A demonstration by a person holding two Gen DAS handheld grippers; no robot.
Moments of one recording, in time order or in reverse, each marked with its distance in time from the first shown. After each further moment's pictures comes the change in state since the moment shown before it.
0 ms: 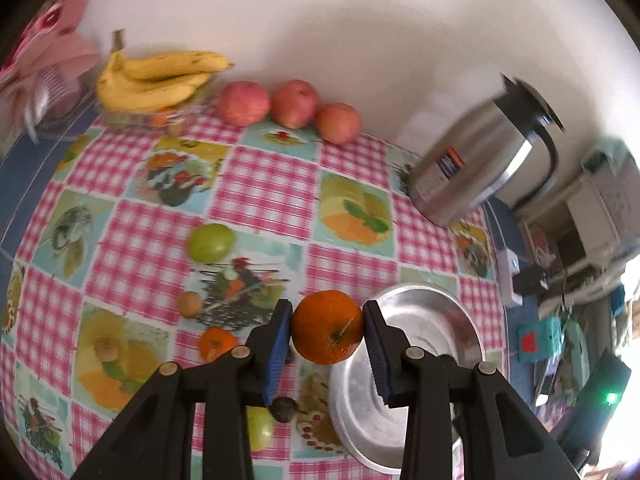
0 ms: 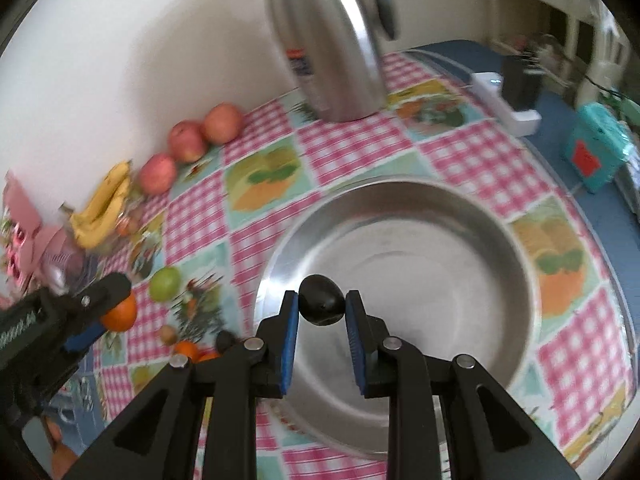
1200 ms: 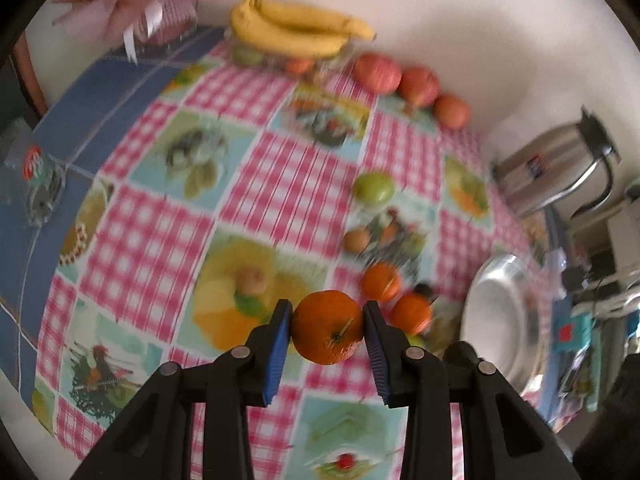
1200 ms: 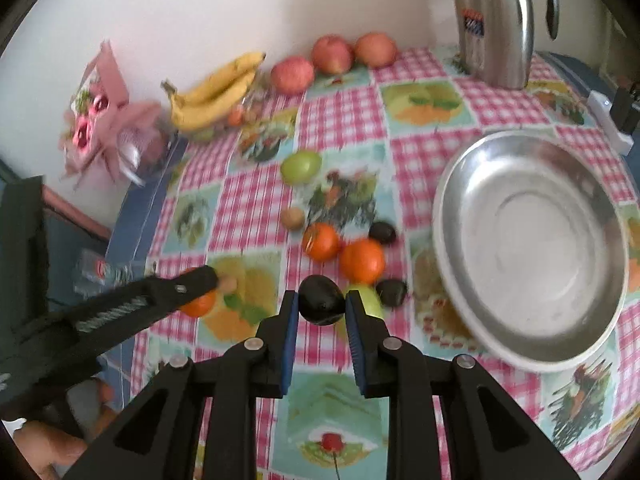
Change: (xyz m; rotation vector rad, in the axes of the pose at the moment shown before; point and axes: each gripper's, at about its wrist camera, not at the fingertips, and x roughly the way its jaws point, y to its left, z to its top) left arm -0.056 0.139 -0.035 -0.184 0.079 0.129; right arm -0.016 0.118 -0.088 -0.291 0.137 0.204
